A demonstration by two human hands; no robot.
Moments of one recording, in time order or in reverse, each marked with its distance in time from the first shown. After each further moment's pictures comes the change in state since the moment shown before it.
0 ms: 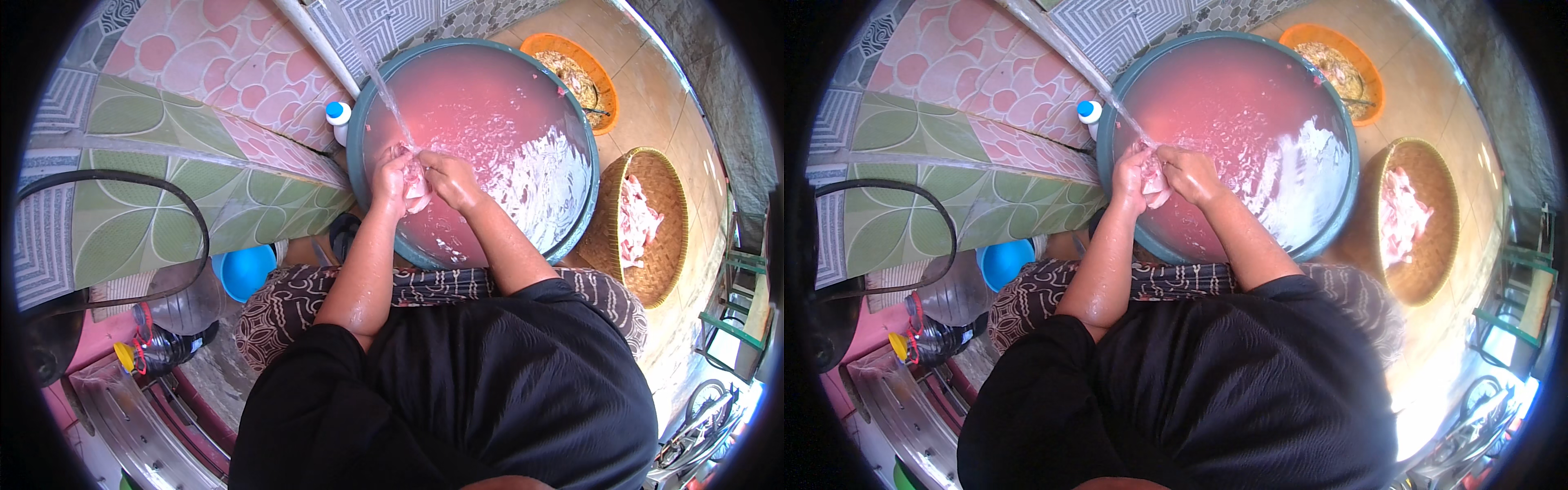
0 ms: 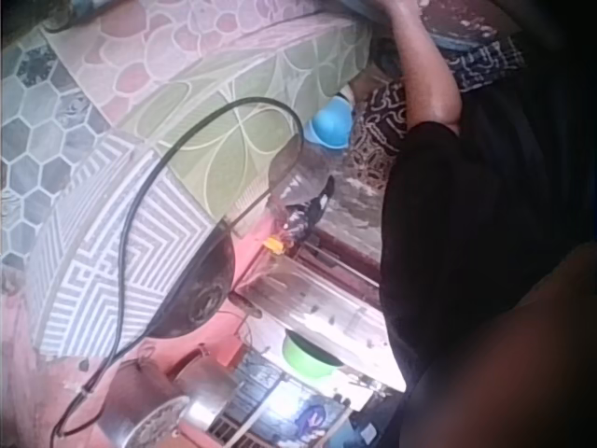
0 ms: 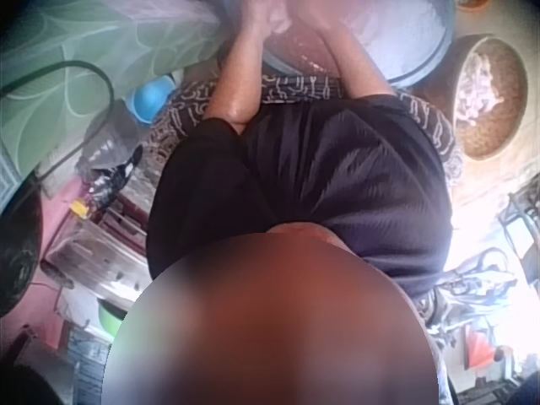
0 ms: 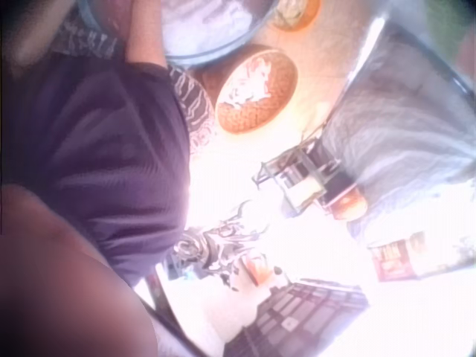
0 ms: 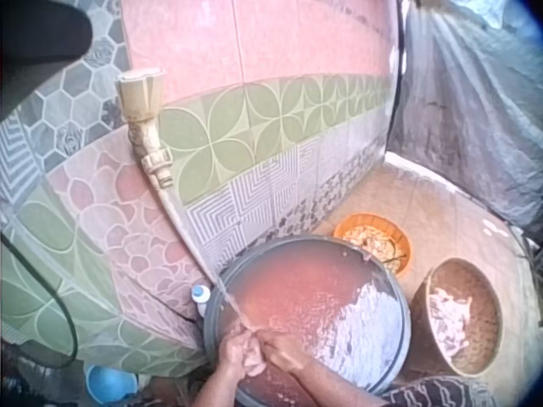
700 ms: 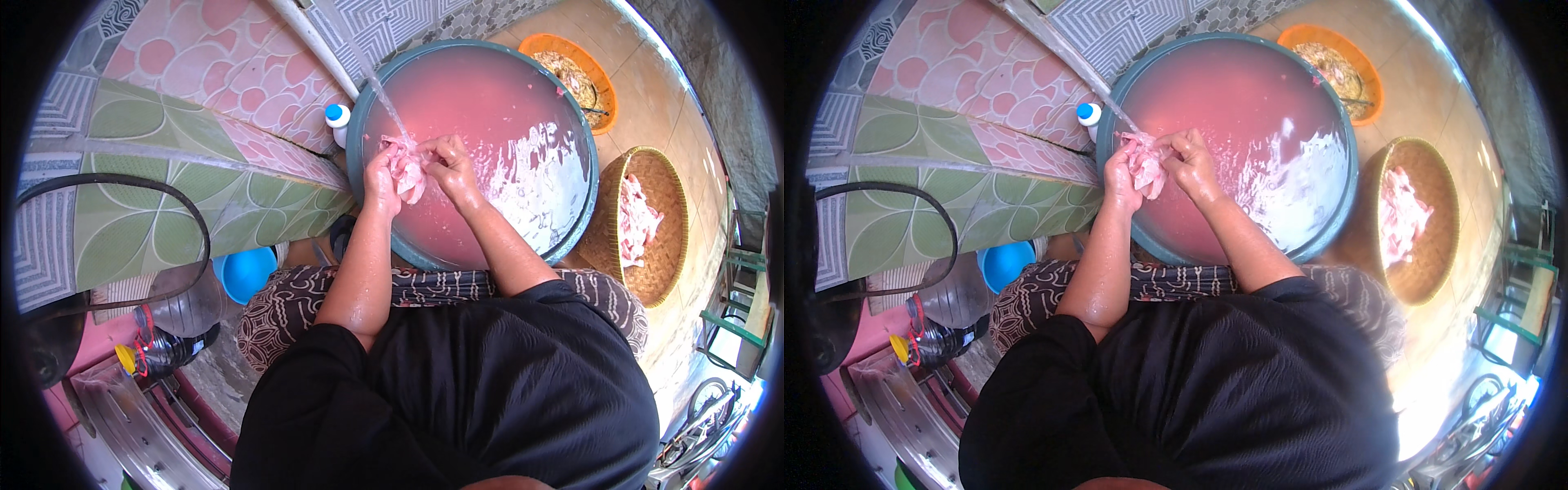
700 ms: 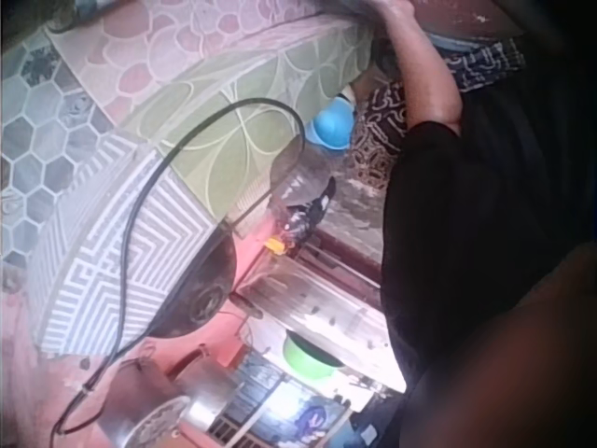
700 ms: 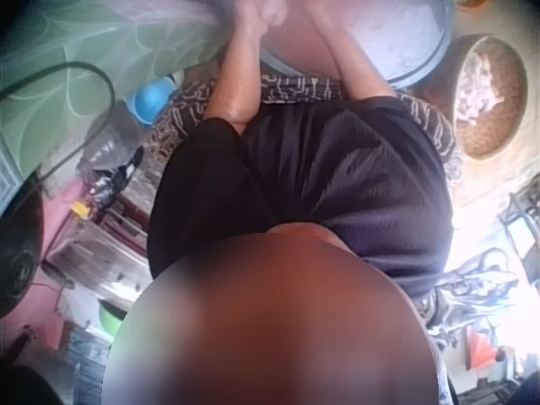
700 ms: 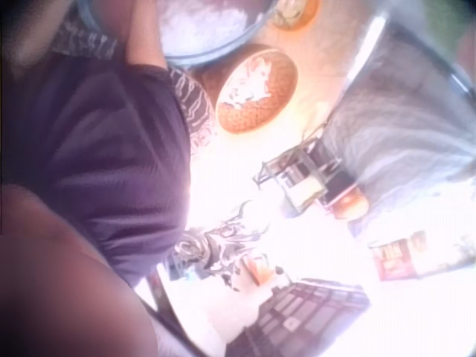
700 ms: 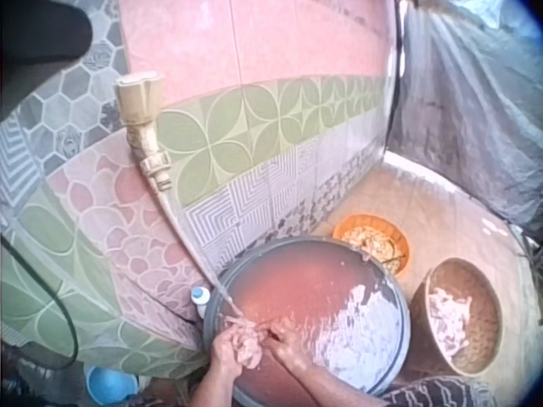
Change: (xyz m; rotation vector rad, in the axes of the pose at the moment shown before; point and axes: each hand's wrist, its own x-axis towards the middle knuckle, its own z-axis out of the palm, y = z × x) left_hand 0.012 0.007 -0.011 -0.135 -0.035 -0.085; right_hand 0.004 0.008 0.015 0.530 0.293 0.049
